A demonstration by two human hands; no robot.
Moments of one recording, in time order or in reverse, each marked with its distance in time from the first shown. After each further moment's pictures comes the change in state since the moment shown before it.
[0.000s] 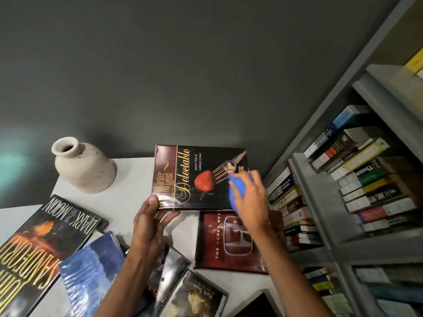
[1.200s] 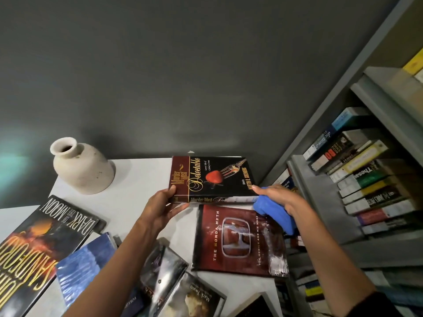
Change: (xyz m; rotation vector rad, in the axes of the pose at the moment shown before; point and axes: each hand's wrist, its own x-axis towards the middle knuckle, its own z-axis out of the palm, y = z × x) left_hand 0.029 0.016 0.037 0.146 -0.011 -0.362; right_hand 0.057 0.081 -0.039 0.256 -0.732 0.843
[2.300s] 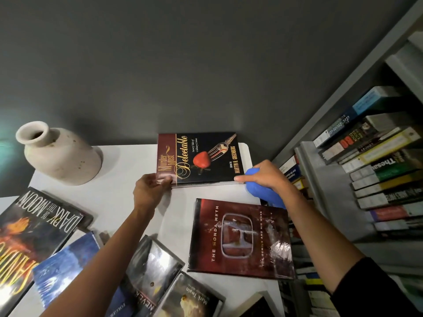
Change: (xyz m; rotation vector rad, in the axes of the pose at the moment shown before) left_hand 0.064 -0.011 -0.019 0.605 0.331 0.354; right_hand 0.062 -0.018 0.021 -0.377 0.129 -0.172
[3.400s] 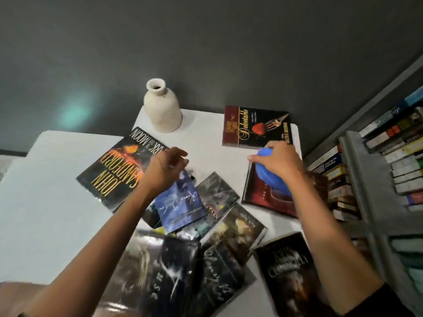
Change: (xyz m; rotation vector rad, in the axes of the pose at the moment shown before) left_hand -0.137 -0.023 -0.189 0.468 -0.063 0.575; right_hand -0.205 -0.102 0.071 -0.164 0.206 -0.226
